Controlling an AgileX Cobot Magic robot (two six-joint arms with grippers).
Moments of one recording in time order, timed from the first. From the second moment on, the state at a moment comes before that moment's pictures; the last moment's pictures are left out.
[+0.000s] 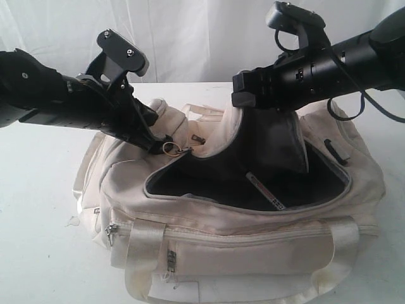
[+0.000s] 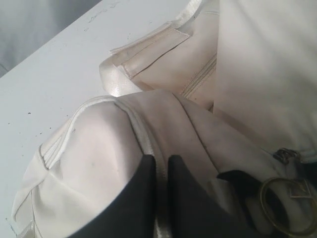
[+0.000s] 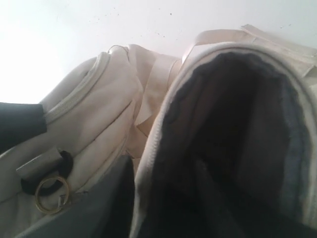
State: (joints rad) left arm -0.40 1.56 -1.01 -0.68 0.16 0.97; right arm 0.27 1.60 -1.12 0.99 0.54 -0.80
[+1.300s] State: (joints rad) left arm -0.40 1.56 -1.01 -0.68 0.16 0.97; right arm 0.28 1.62 -1.12 1.04 0.98 -0.88
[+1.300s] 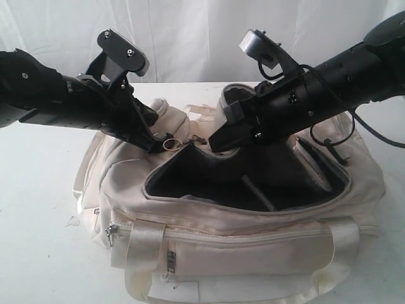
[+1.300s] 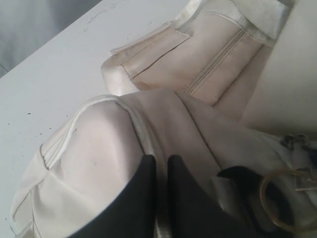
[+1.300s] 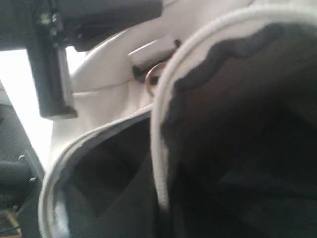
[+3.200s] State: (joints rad) left arm -0.40 1.56 -1.01 -0.68 0.19 0.95; right arm 0.53 1.29 -0.94 0.73 0.66 -0.65
